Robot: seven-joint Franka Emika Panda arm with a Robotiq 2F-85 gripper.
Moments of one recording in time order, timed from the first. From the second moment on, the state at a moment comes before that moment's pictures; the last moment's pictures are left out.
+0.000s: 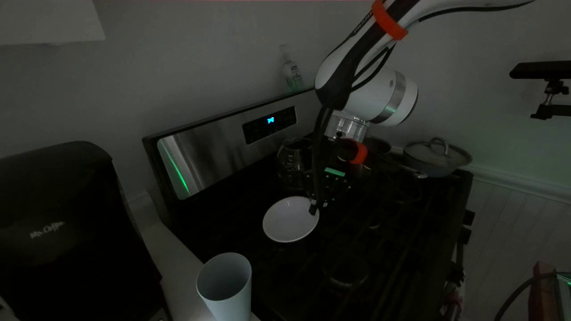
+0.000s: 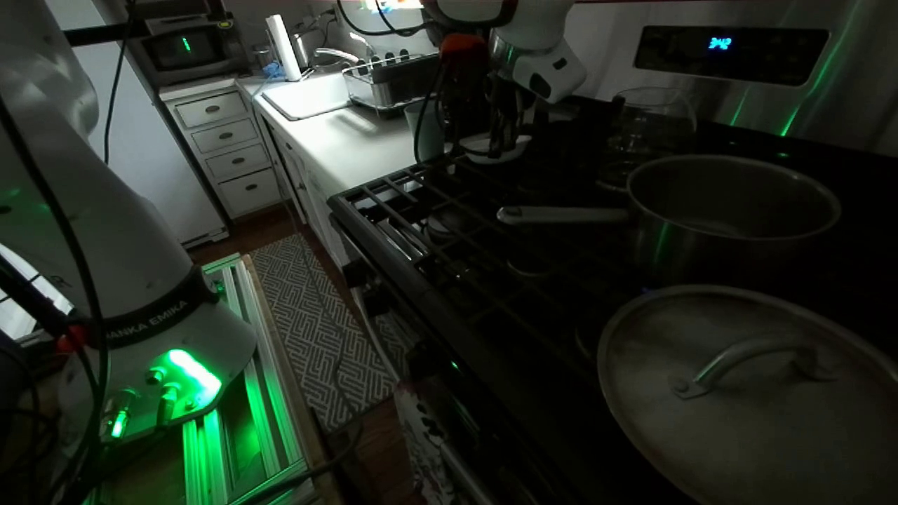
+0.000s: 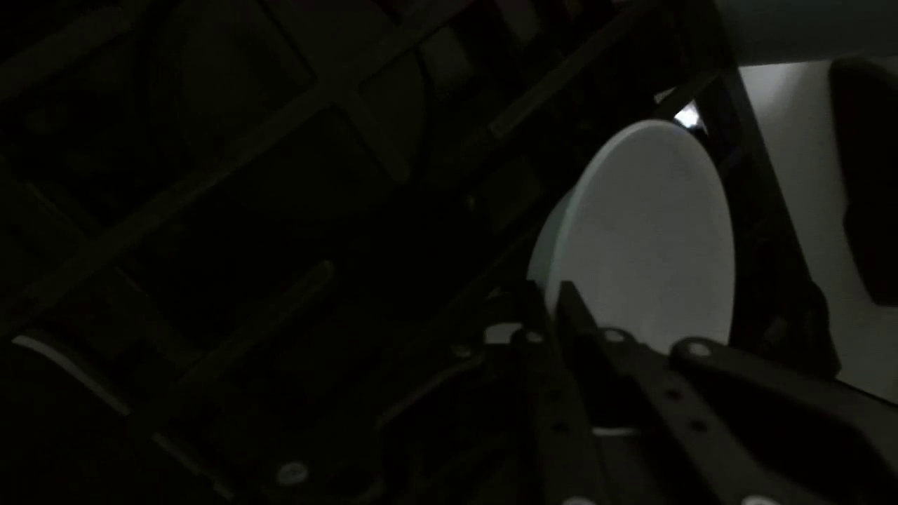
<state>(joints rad) -0.07 0.18 -0.05 -2.28 0.74 2.37 -0.09</state>
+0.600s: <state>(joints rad) -0.14 0.16 -0.06 -2.33 0.98 2.25 -0.62</state>
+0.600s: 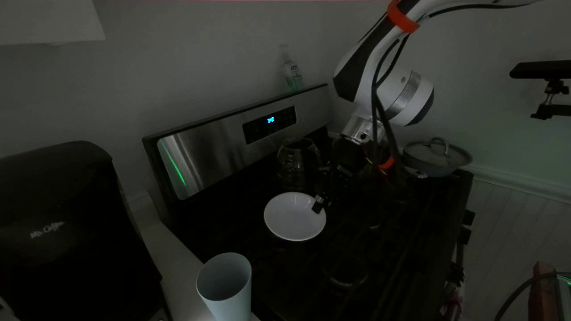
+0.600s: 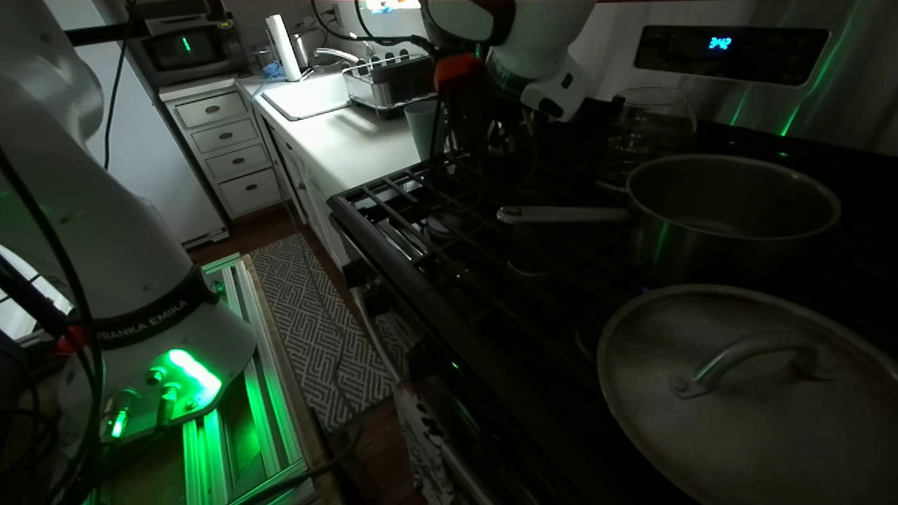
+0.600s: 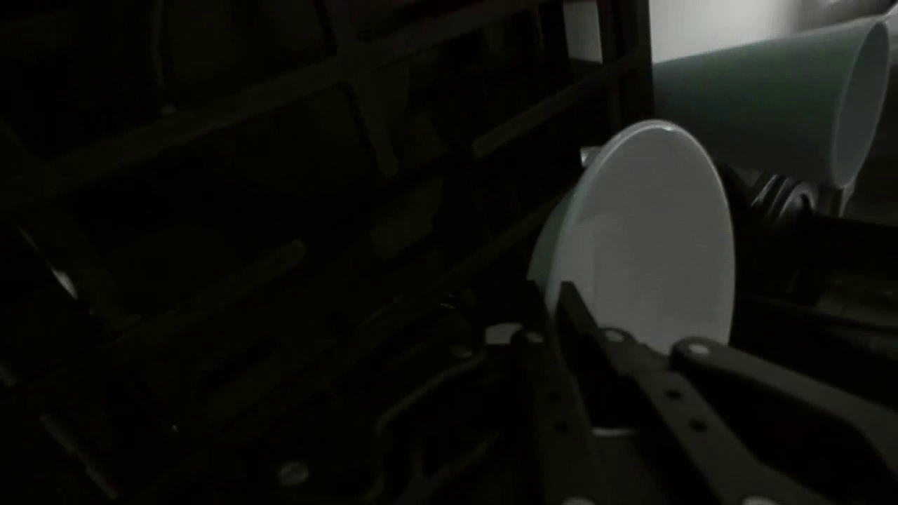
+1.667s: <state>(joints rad) -0.14 0.17 -0.08 -2.25 0.64 1.93 -0.59</state>
